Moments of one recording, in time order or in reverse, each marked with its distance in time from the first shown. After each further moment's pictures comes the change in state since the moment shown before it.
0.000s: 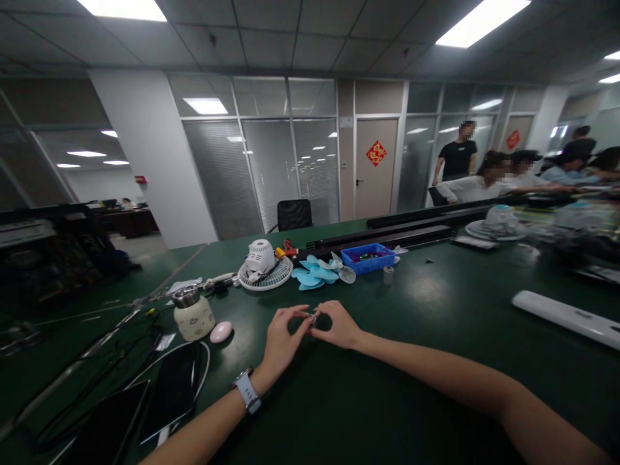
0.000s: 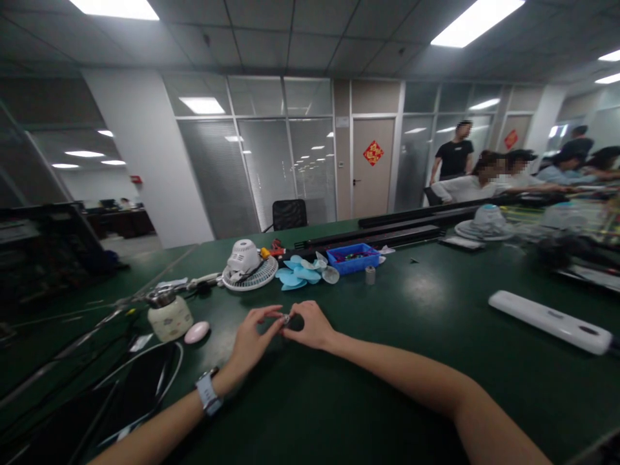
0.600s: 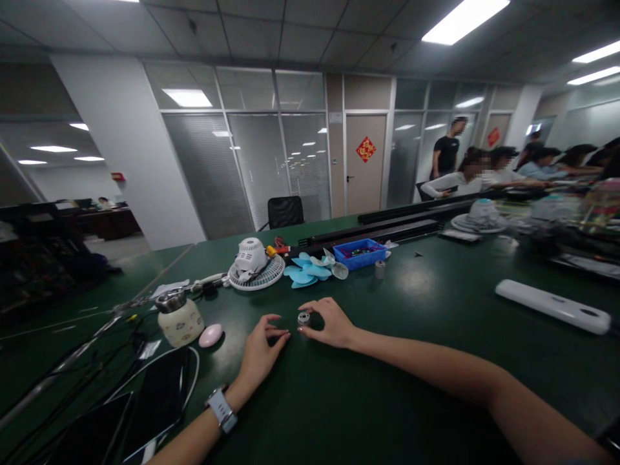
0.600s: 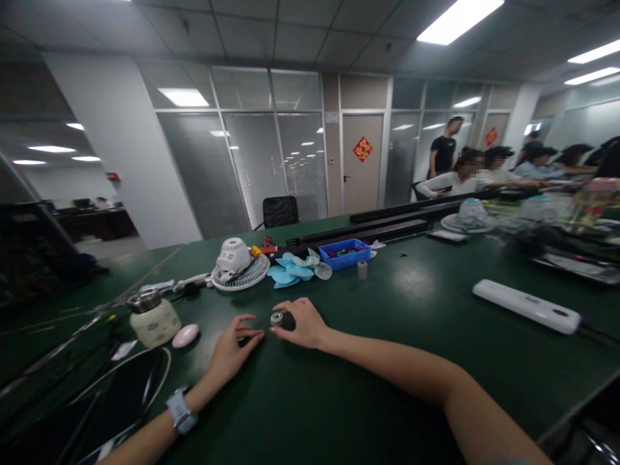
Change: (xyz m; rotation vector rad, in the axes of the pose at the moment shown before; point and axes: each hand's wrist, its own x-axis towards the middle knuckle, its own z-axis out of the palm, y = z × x) left_hand -0.017 -0.040 -0.013 -0.049 -0.080 -0.221; right_hand -0.002 -0.018 -0.009 -0.016 -0.072 -0.021
